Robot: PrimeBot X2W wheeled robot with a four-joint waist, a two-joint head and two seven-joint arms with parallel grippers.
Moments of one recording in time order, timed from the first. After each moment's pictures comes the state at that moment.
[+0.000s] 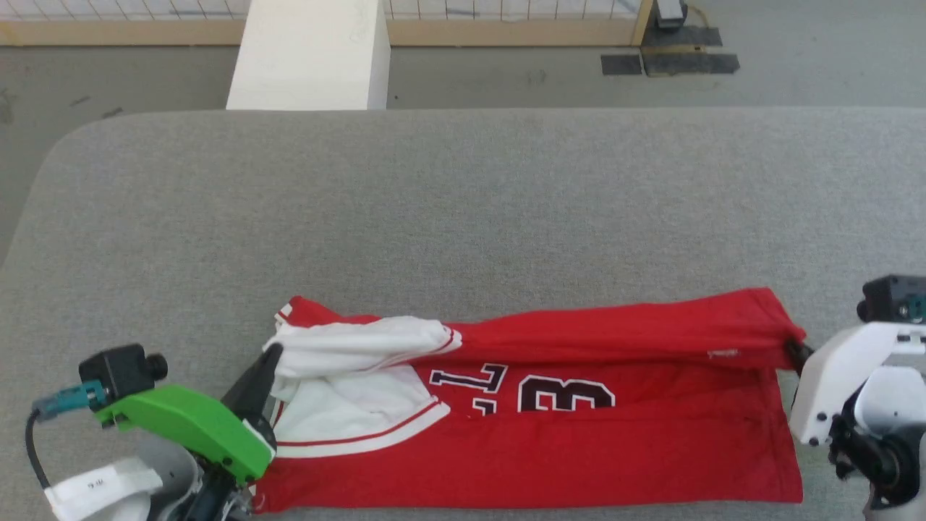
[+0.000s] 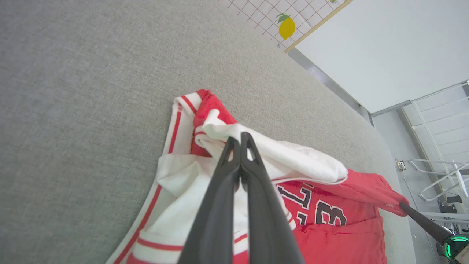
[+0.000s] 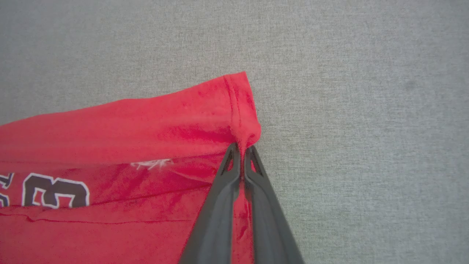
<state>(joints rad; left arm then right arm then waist) -0.02 0.43 -0.24 -0.17 -1.10 0.18 0.21 -0.15 -0.10 -0.23 0.00 0.21 0.13 0.76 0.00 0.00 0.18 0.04</state>
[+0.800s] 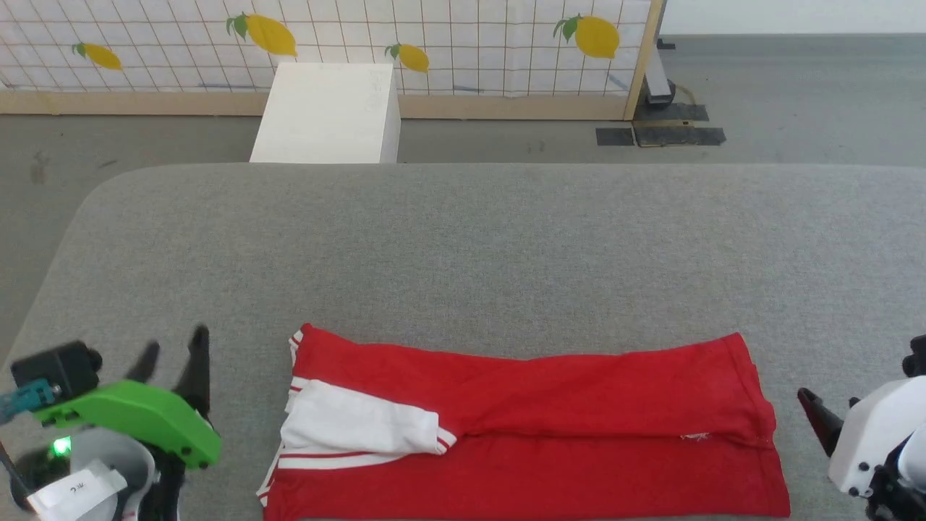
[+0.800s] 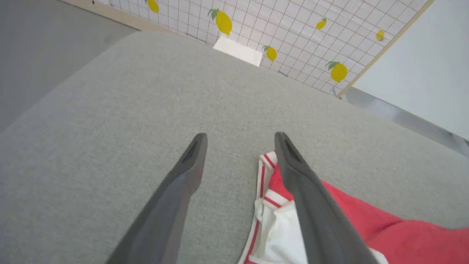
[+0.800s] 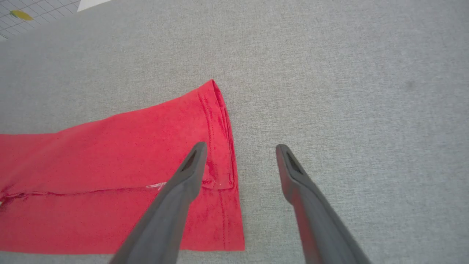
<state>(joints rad) -0.02 0.54 -0.24 -0.09 -0.91 0.32 0.10 0.00 -0.08 -0.32 -0.10 0.26 0.13 0.80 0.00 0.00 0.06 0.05</state>
